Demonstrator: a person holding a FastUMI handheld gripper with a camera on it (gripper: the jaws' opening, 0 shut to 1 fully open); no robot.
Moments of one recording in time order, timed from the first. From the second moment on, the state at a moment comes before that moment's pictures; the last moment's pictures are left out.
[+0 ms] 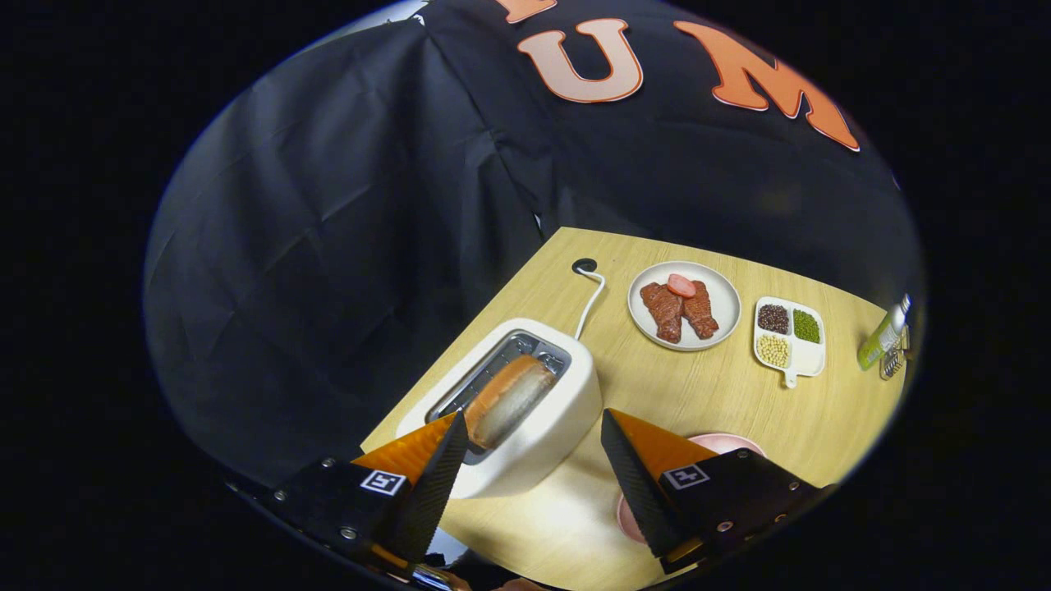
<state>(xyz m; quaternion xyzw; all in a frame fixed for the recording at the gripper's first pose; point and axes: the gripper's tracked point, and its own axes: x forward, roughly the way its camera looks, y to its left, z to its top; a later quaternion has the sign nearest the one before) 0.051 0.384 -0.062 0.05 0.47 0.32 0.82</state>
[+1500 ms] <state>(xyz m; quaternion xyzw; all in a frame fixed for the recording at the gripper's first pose) 0.064 0.415 -0.088 0.11 0.57 0.26 0.77</state>
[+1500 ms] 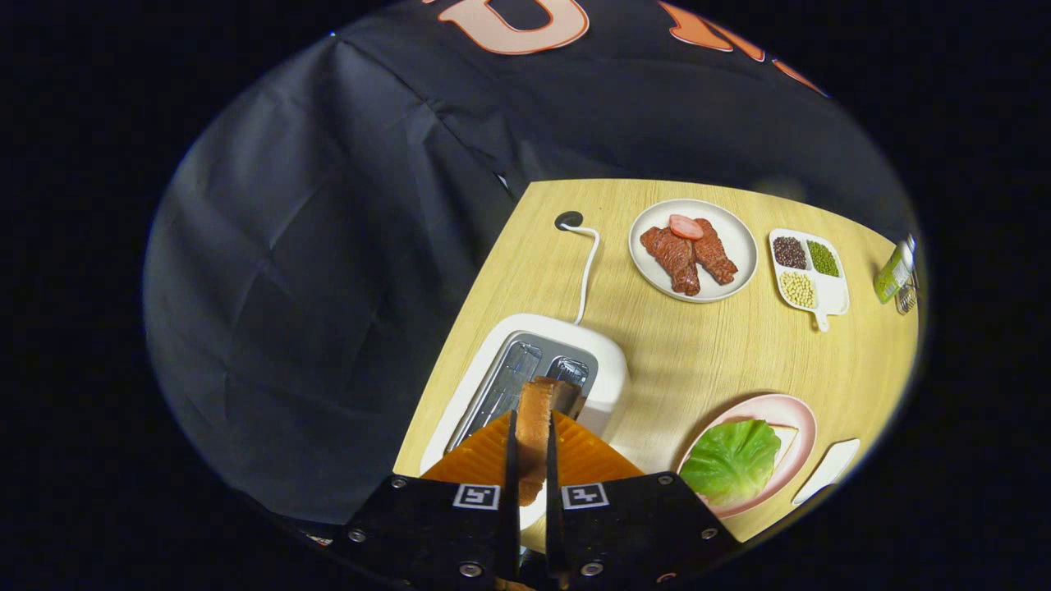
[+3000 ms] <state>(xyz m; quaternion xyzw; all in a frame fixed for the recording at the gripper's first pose) 0.026 0.249 -0.042 0.26 0.46 0.31 0.79</state>
